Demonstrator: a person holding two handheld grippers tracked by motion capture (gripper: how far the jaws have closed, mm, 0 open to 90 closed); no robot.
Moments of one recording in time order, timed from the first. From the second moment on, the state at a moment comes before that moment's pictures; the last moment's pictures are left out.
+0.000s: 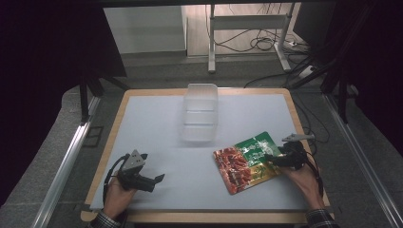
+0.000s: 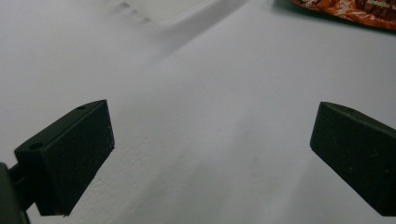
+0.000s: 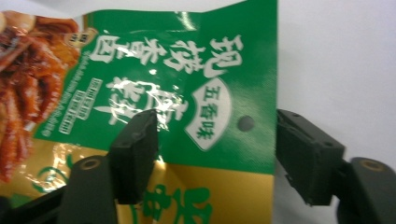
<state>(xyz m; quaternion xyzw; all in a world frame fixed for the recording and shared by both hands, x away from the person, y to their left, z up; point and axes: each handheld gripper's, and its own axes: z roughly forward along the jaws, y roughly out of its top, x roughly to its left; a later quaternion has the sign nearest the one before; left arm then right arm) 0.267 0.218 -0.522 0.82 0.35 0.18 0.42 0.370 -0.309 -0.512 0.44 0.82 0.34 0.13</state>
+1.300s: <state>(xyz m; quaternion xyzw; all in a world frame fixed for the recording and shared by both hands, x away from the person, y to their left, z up) 0.266 0.219 -0.521 0.82 0.35 0.18 0.42 0.365 -0.265 -0.474 0.39 0.84 0.33 0.18</state>
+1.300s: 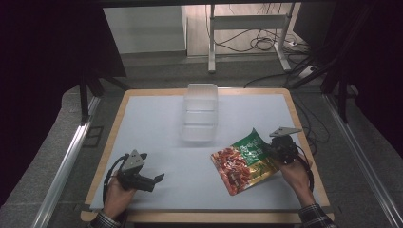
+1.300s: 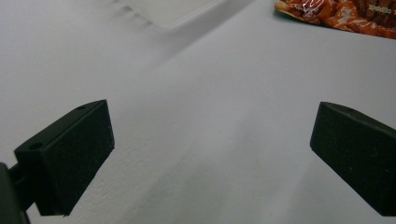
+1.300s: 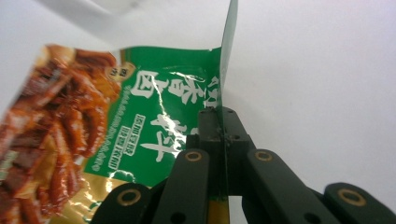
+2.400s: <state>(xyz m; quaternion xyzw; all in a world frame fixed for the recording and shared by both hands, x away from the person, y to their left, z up) 0.265 0.221 -0.519 0.81 0.36 0.19 0.43 0.344 -0.229 -0.385 0.32 0.84 0.42 0.12</state>
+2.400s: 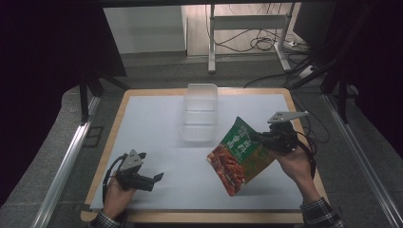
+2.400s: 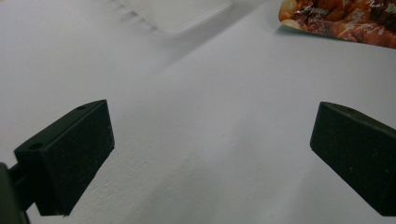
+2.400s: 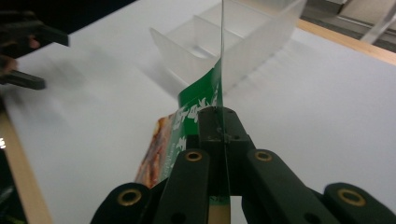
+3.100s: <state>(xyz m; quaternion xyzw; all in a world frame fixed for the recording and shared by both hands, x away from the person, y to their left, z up) 0.265 0.222 -0.519 0.81 0.36 0.19 0.43 0.342 -0.209 -0.333 0.28 0.85 0.42 0.15</state>
